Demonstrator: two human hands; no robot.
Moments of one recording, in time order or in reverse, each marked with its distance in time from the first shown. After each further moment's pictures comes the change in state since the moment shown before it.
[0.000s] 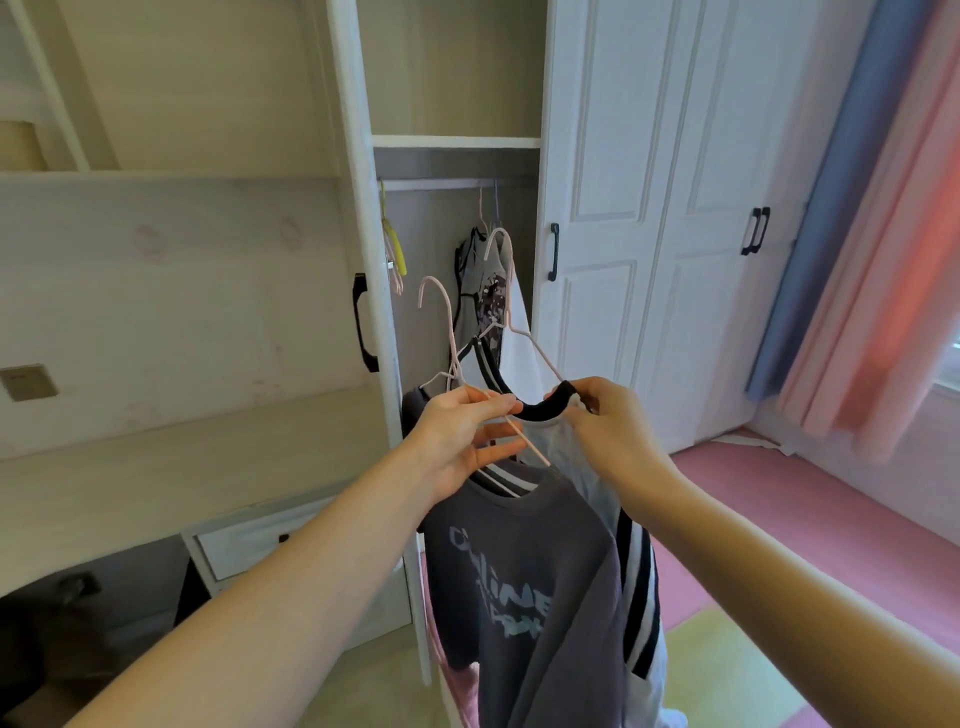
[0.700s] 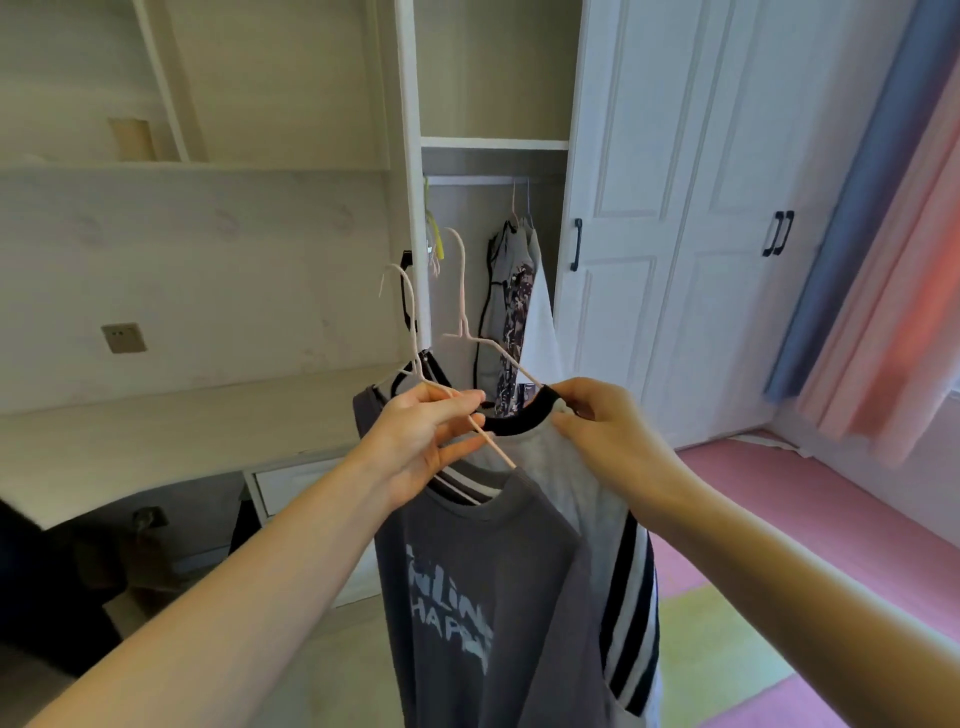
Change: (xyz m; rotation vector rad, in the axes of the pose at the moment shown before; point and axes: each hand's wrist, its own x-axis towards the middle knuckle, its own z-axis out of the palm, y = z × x) left_hand -0.147 -0.005 -0.010 -0.097 0.115 0.088; right_hand -0.122 -0.025 -0.038 0.003 -0.232 -0.184
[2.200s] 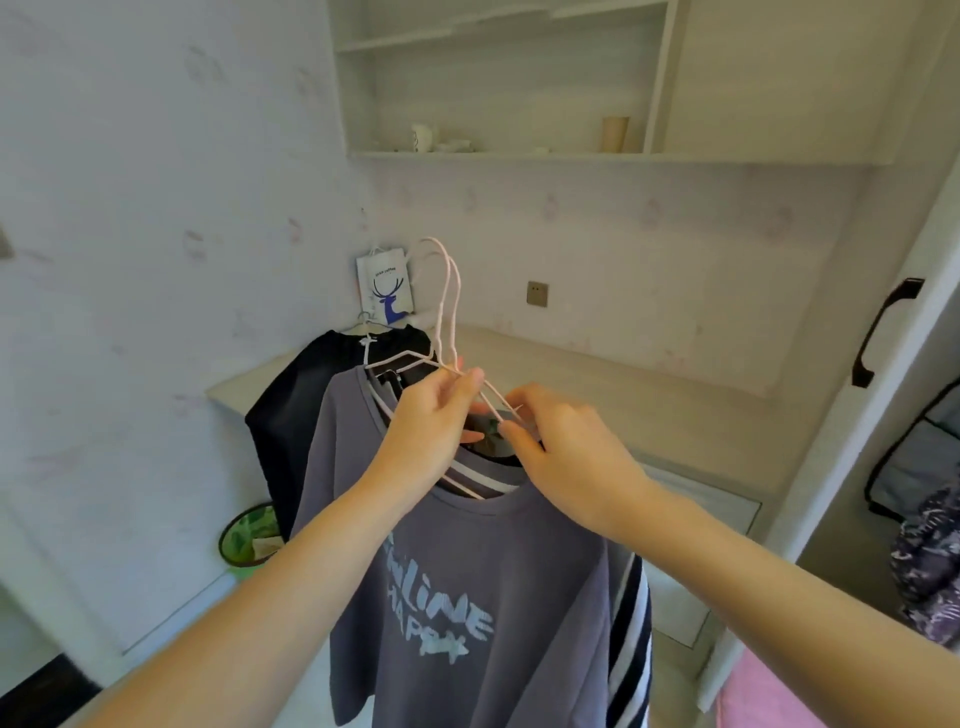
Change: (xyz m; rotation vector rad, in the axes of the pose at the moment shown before) left_hand -0.157 0.055 -0.200 0.608 0.907 0.504; right_hand -0.007 -0.122 0.253 -0.147 -0.744 -0.762
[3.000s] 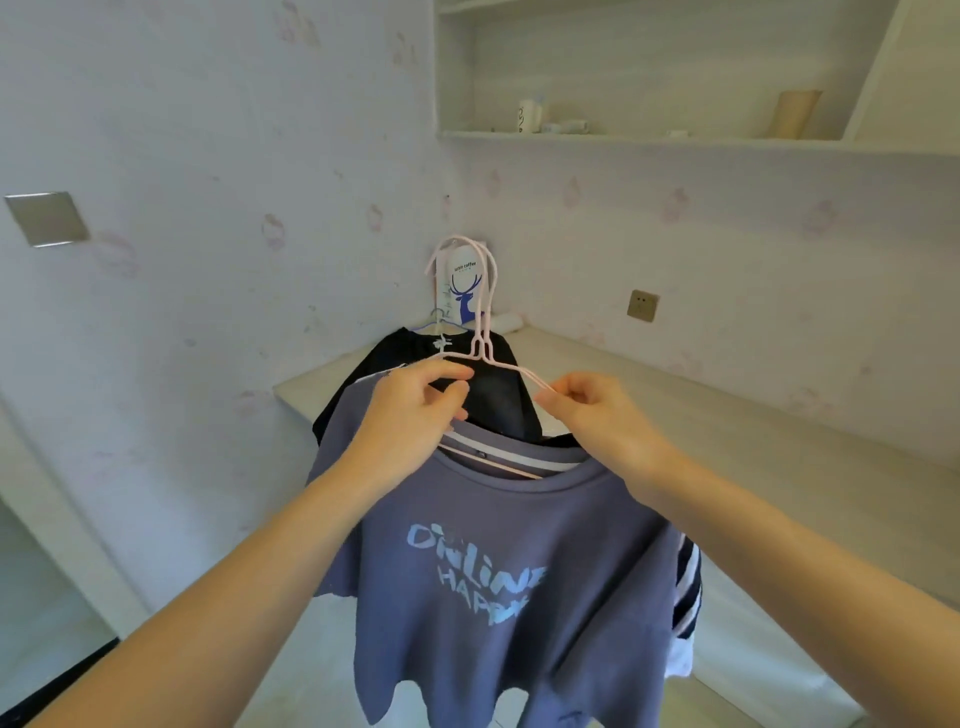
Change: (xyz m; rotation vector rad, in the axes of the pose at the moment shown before) left_hand 0.160 -0.099 -0.183 0.406 0.145 0.043; right_hand 0.237 -0.015 0.121 0.470 -0.083 0.243
